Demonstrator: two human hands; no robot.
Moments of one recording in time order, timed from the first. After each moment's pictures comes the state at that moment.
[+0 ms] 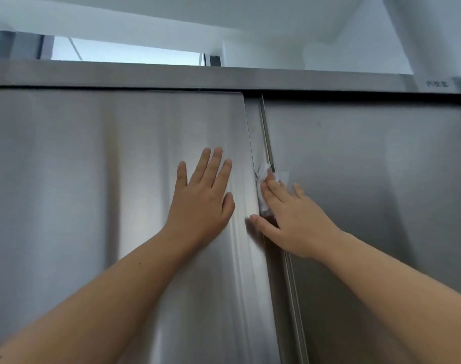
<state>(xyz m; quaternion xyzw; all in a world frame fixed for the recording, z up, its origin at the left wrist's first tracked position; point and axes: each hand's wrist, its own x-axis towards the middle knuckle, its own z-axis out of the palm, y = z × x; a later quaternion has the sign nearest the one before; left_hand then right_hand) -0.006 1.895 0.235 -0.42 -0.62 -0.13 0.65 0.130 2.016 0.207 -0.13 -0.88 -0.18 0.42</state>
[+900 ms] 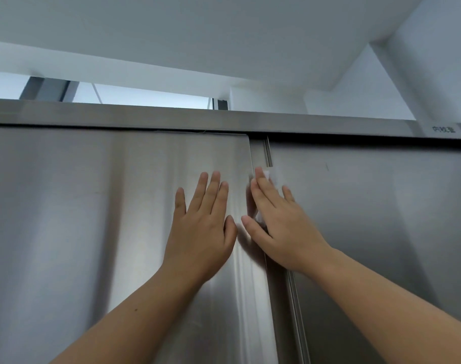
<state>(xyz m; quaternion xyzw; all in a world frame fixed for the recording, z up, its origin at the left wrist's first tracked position) -0.015 1.909 0.259 -0.36 -0.56 -0.18 0.72 0.104 2.019 0.261 -0.02 -0.81 -0.18 0.56</state>
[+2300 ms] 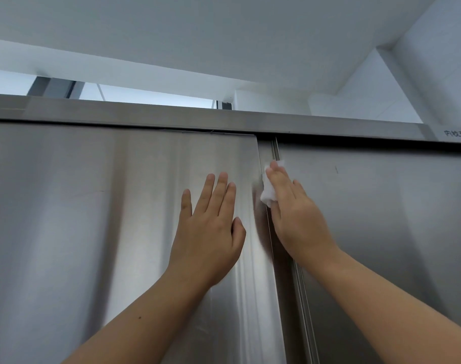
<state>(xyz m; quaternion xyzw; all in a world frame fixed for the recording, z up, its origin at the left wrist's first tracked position) -0.015 1.910 0.259 -0.35 -0.56 -0.19 0.73 0.085 2.030 0.271 0.05 -0.64 -0.18 0.75</state>
